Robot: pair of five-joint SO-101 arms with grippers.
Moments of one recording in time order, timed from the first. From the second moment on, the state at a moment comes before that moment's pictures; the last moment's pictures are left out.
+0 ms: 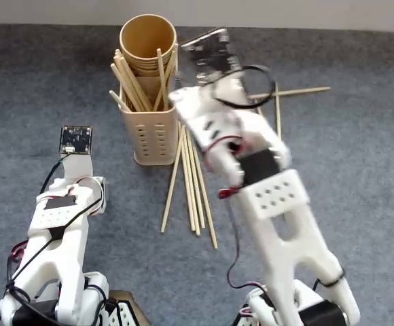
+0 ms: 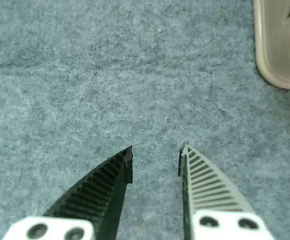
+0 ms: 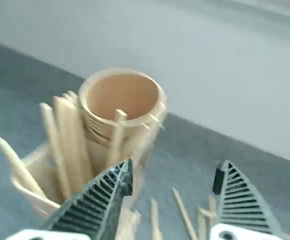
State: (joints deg) left arm -16.8 -30.3 70.1 25.4 -4.0; right arm -26.8 -27.3 17.5 33.2 7.5
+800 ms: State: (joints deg) left arm -16.8 -30.3 70.1 25.4 -4.0; right arm -14.0 11.3 21.2 51.3 30.8
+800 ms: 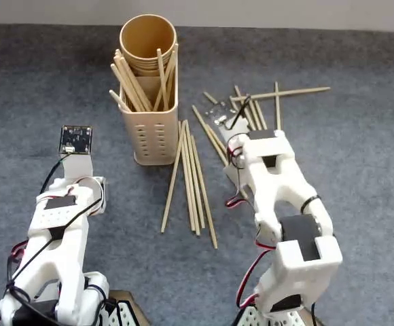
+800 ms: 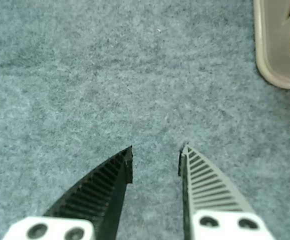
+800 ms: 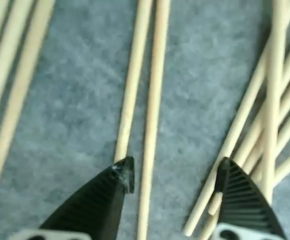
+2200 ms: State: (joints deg) left arm -16.8 -30.3 70.1 25.4 -4.0; right arm -12.9 26.0 1.9 57.6 22.7
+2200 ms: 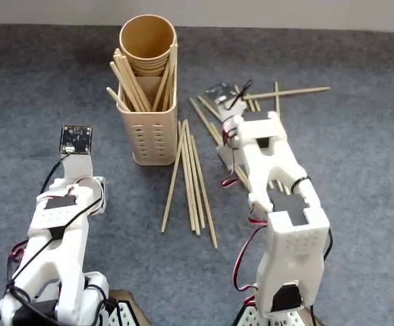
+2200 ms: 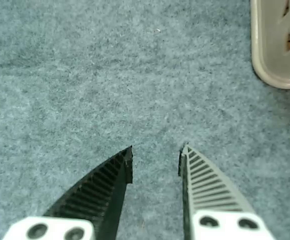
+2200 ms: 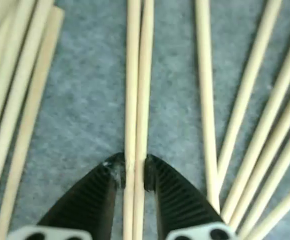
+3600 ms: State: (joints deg) left arm -14.0 -30.3 71.4 25.3 -7.2; right arm -37.5 -12.7 9.5 -0.4 4.1
